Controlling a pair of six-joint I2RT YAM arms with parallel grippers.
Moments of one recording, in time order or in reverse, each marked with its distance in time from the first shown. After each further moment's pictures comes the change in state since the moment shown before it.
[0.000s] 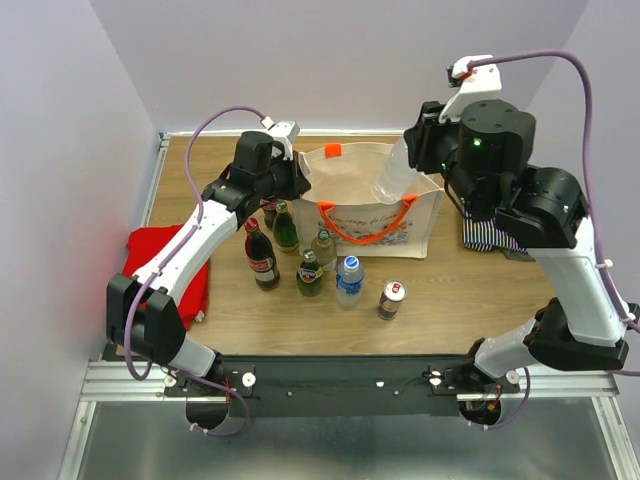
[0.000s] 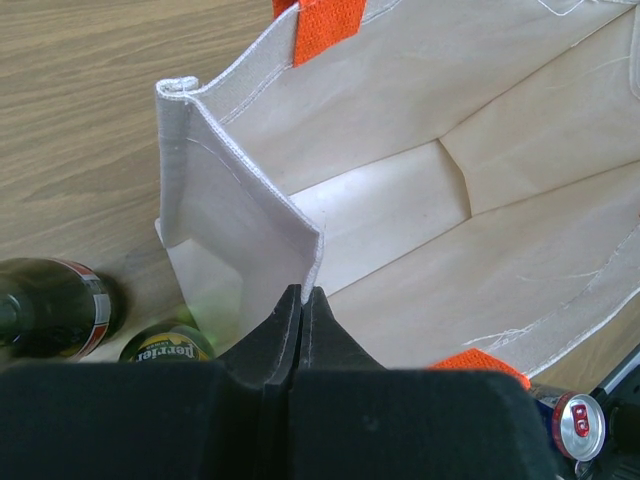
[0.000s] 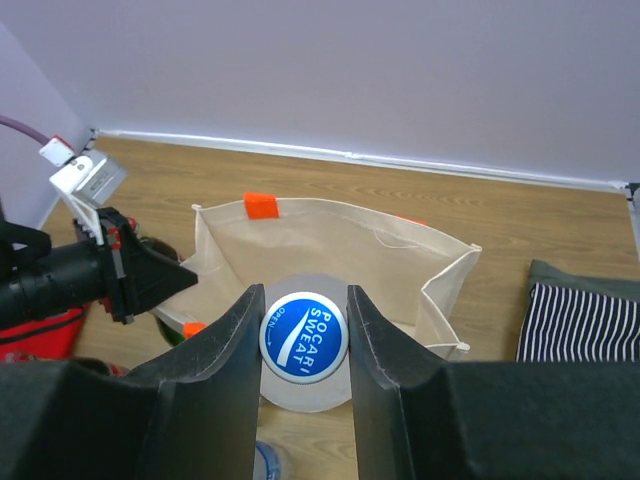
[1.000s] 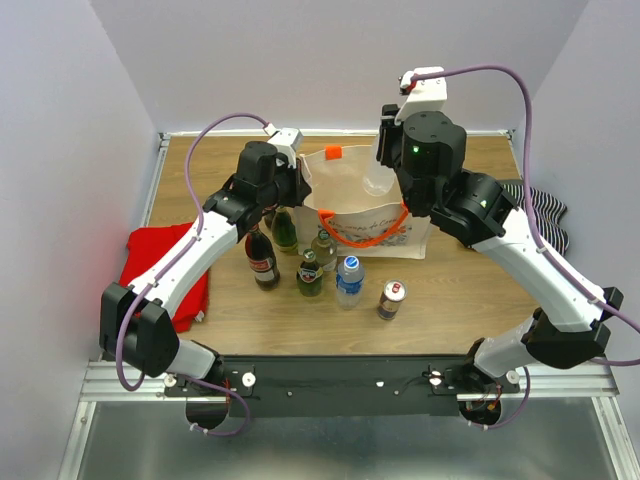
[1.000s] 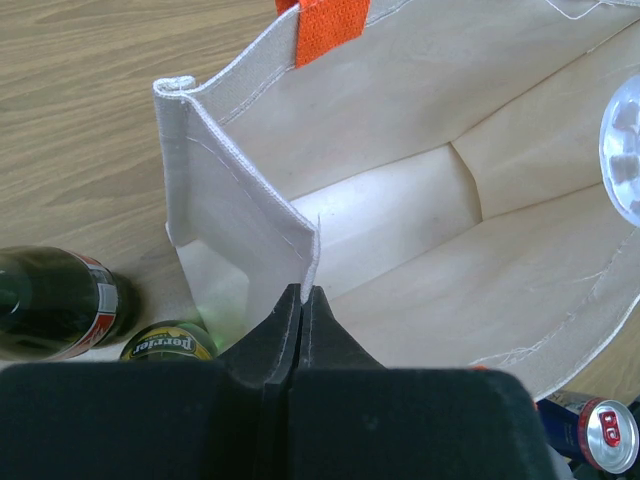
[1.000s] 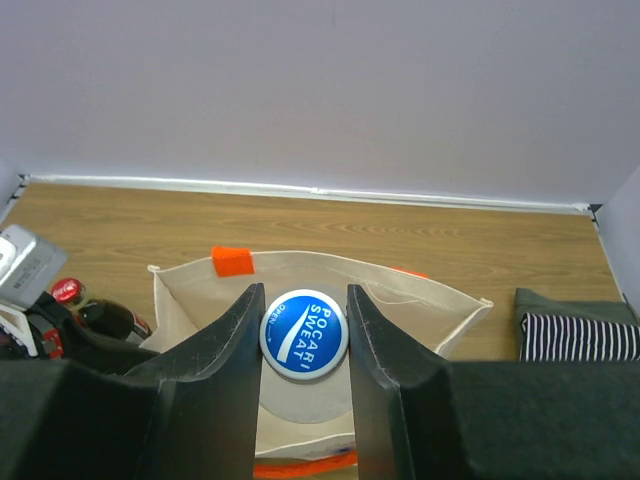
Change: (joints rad) left arm -0.056 -0.064 -0.083 0.060 -0.090 0.029; right arm 0.000 0.012 -0.348 0.442 0.151 -0.119
